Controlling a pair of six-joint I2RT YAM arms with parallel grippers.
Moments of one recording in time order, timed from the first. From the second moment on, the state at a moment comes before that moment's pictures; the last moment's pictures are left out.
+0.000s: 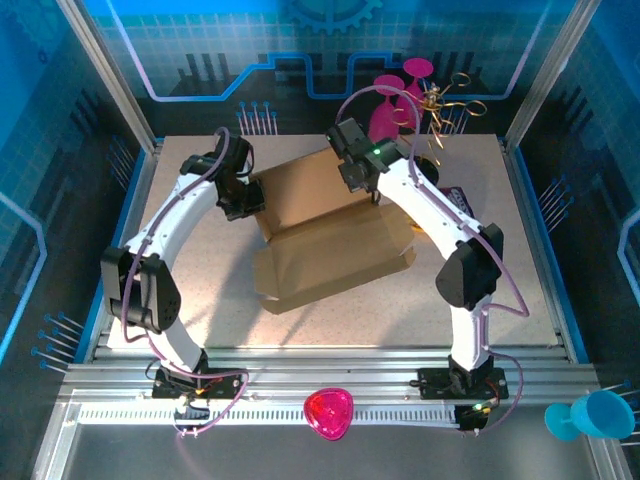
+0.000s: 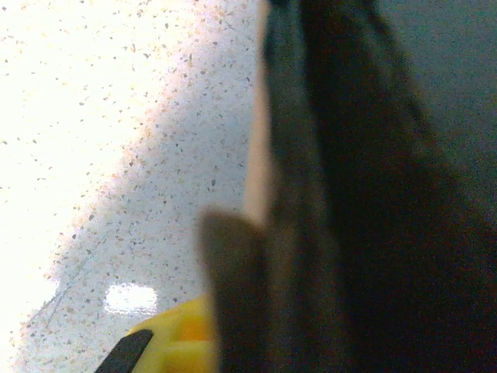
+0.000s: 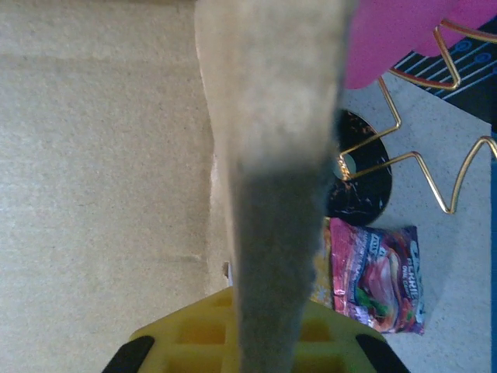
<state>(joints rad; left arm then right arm) -0.20 1.69 1.55 -1.03 0.14 -0.58 0.60 1.99 2.05 -1.09 0.56 0.14</state>
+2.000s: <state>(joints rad) -0.23 1.57 1.72 -1.15 0.17 -0.53 0.59 1.99 1.95 -1.02 0.40 -0.07</state>
